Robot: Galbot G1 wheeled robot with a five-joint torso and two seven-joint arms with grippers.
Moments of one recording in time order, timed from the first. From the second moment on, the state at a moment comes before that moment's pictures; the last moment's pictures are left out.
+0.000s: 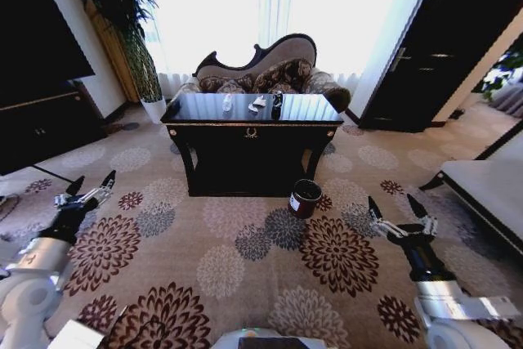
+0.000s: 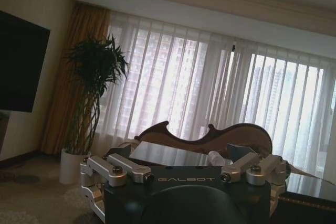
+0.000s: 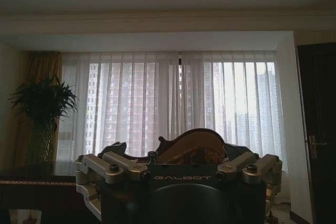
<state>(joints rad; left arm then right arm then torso) 1.53 -1.19 -1.24 -2.22 -0.90 0.27 0.21 -1.83 1.37 1.03 2.34 0.56 0.22 -0.27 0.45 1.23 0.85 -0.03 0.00</state>
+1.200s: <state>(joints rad) 1.54 -1.21 -1.24 -2.23 -0.91 0.25 0.23 -1.82 1.38 1.01 2.33 0.56 0.24 -0.26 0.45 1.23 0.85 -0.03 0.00</state>
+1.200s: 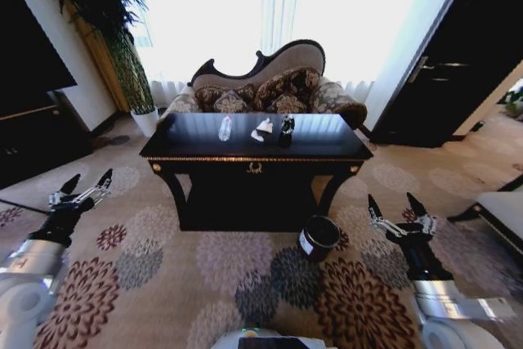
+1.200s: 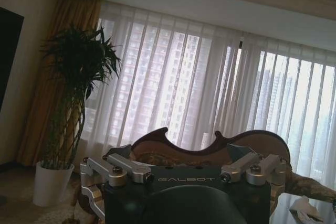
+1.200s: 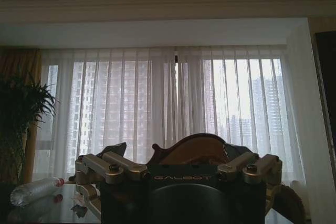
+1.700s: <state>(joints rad) 1.54 -1.21 -1.24 -2.23 -0.92 0.25 0.23 -1.81 1.38 1.00 2.32 0.56 0.24 -0.26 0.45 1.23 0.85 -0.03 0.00</state>
